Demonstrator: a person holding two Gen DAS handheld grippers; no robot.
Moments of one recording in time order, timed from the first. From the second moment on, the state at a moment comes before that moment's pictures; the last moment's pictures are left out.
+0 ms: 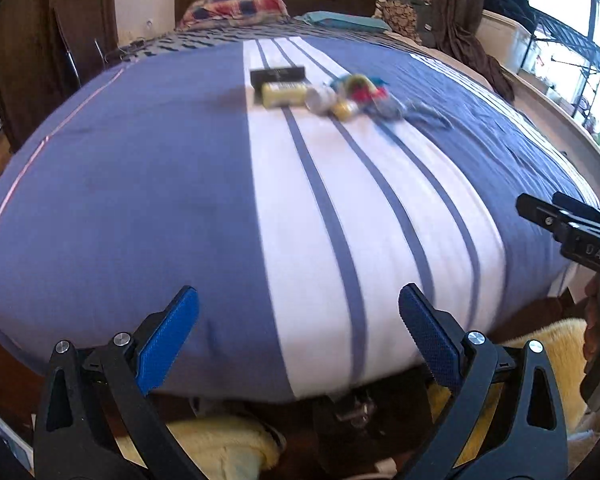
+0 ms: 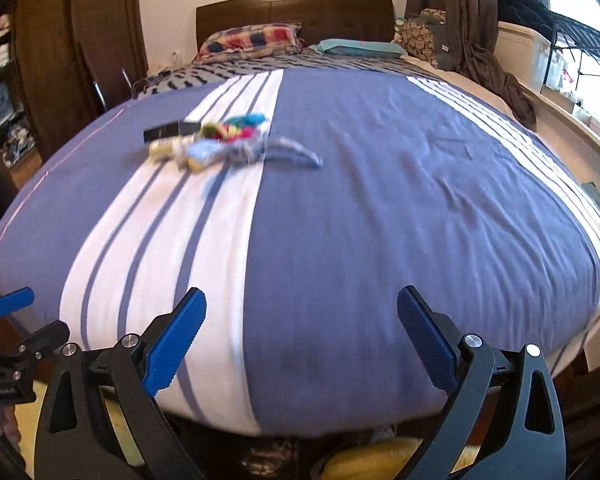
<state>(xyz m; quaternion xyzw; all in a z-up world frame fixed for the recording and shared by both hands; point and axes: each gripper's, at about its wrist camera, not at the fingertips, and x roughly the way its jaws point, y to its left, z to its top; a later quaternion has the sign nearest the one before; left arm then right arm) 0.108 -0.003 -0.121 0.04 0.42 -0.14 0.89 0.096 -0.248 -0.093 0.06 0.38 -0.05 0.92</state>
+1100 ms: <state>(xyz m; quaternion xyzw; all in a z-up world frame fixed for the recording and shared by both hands) 0.273 -0.035 -0.115 0.05 0.43 -0.13 0.89 0.276 -0.245 -0.116 0.01 0.43 0.03 0.90</state>
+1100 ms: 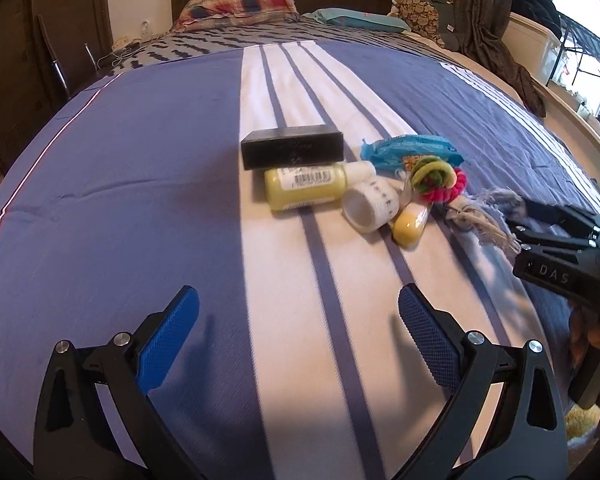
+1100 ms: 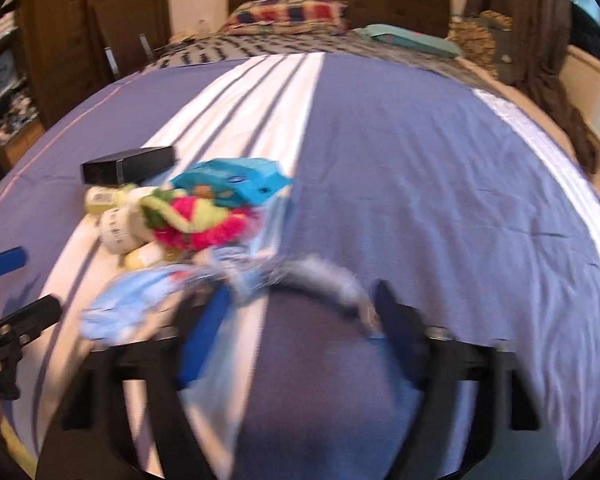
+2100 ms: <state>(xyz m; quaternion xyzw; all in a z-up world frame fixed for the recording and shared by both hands) 0.314 -0.088 -0.121 0.05 0.43 -0.17 0.89 0.231 -0.279 -0.102 0.09 0.40 0.05 0.91</state>
